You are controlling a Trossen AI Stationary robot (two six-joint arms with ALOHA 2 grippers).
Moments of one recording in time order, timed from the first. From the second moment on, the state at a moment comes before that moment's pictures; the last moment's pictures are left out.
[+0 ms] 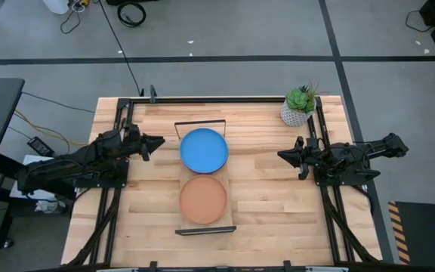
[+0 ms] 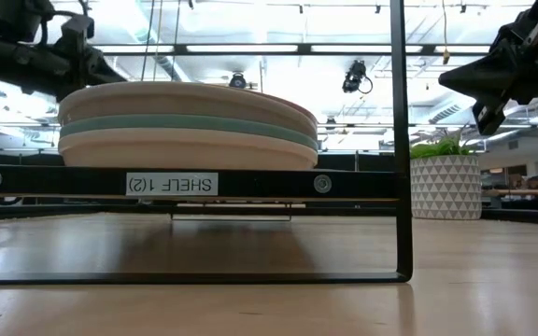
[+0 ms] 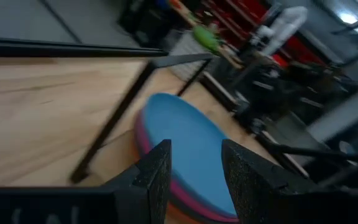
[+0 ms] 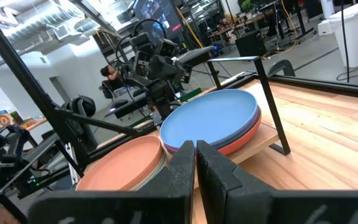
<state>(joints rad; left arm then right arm) 0.31 0.25 0.17 -0.09 -0.08 -0.68 0.24 0.03 0.01 0.07 0.41 0.42</state>
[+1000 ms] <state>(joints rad) 0.23 0.24 0.01 0.05 -0.26 -0.70 0.24 0.03 0.01 0.07 0.41 0.42</state>
